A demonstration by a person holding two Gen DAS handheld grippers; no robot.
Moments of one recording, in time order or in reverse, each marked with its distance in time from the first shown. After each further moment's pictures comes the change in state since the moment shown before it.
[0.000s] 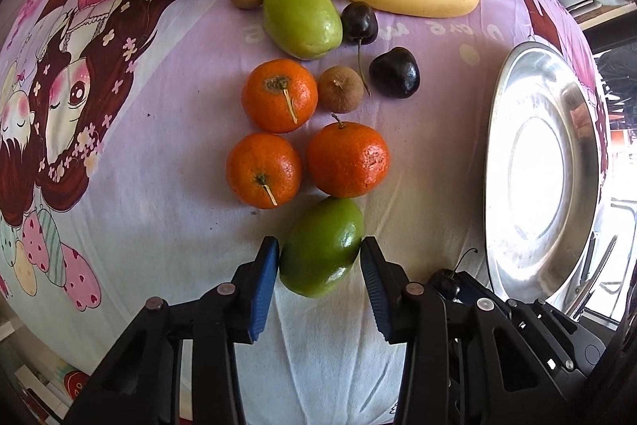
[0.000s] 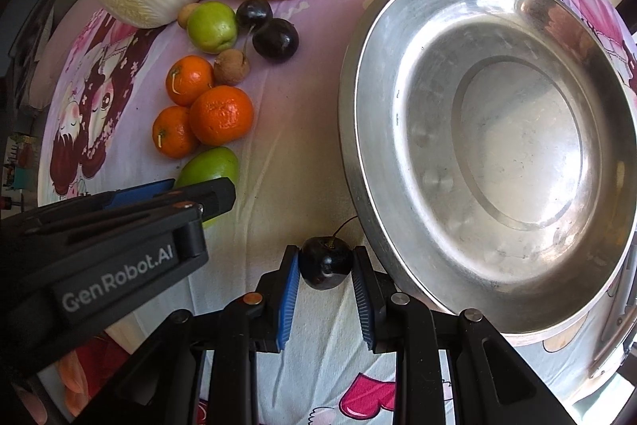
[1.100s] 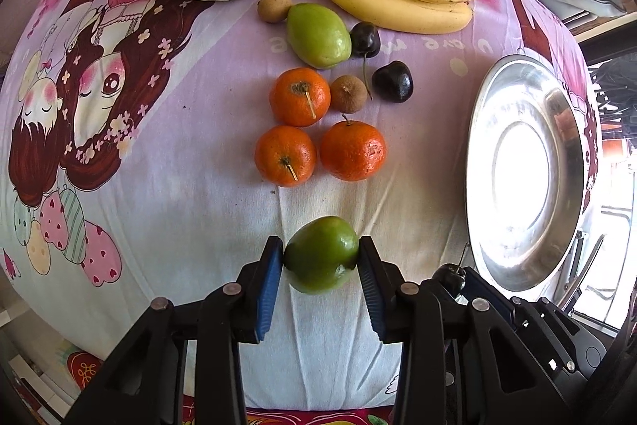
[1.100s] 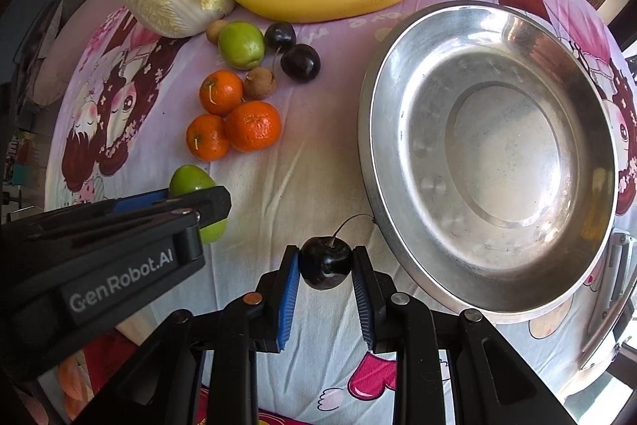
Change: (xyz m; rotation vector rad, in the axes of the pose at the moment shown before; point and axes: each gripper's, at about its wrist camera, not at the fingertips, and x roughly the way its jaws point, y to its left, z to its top) left arm -0.025 0.014 0.008 -0.028 -0.023 0.006; right arm -0.033 0.020 -0.010 -0.024 -0.049 -0.013
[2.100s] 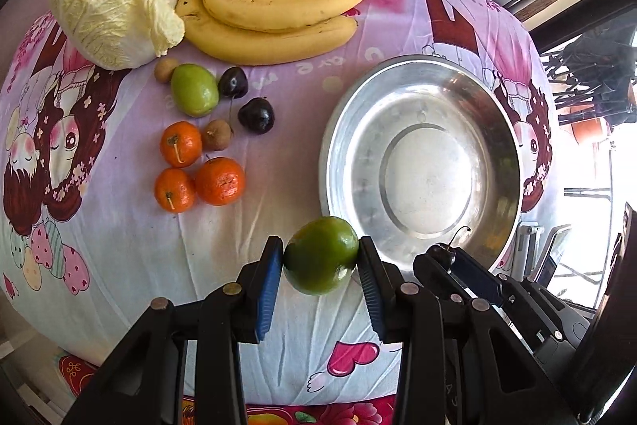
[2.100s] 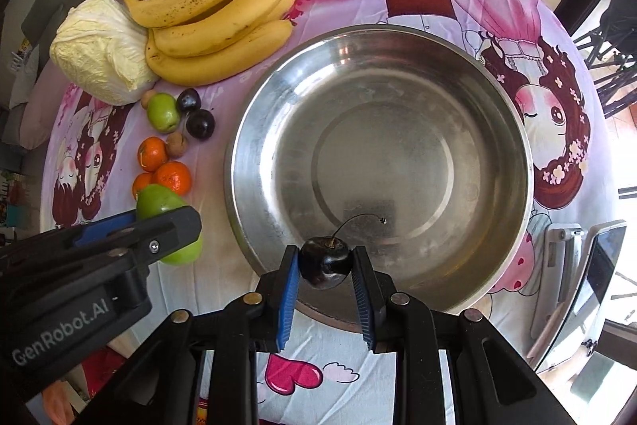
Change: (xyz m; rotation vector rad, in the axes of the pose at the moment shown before) left arm -0.047 -0.100 0.006 0.099 -0.046 -0.043; right arm -0.047 -0.091 0.006 0.121 -0.060 -0.042
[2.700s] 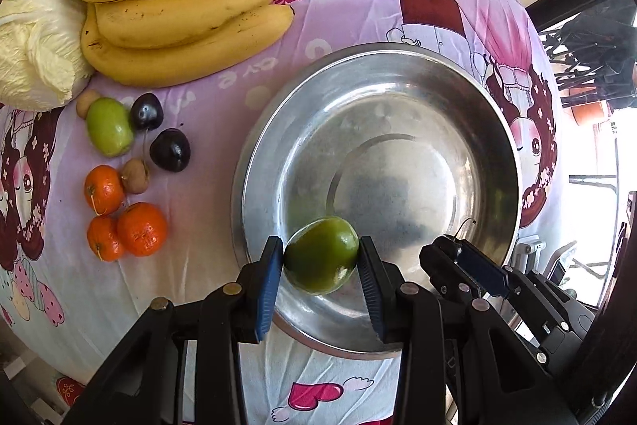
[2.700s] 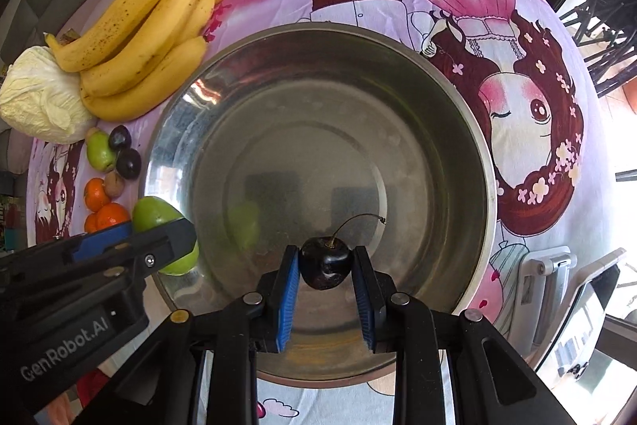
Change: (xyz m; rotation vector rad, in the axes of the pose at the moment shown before) left arm 0.045 -0.054 0.040 0.050 0.060 0.009; right arm 0.026 -0.058 0.031 0.075 0.031 -0.021
